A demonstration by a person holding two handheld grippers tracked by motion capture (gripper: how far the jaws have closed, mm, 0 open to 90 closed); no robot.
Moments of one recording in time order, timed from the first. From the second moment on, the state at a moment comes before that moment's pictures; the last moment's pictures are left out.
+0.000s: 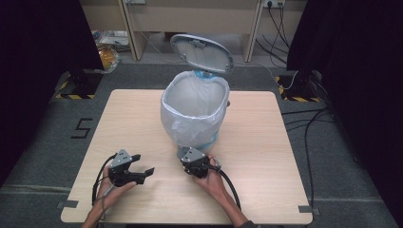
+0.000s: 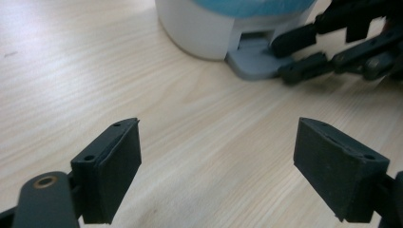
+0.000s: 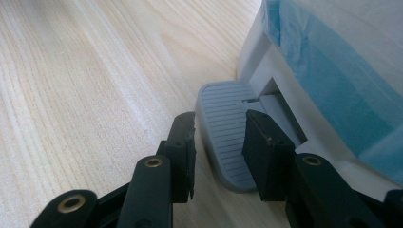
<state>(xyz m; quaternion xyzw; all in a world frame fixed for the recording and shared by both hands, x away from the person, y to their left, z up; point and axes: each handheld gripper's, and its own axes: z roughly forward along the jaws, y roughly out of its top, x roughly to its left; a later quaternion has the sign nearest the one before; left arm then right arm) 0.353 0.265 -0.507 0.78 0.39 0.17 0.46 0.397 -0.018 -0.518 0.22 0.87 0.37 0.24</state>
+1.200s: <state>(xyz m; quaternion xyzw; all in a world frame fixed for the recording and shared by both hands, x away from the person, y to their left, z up) 0.345 0.258 -0.524 0.82 0.40 0.16 0.38 0.397 -0.018 -0.517 0.22 0.87 0.37 0.24</state>
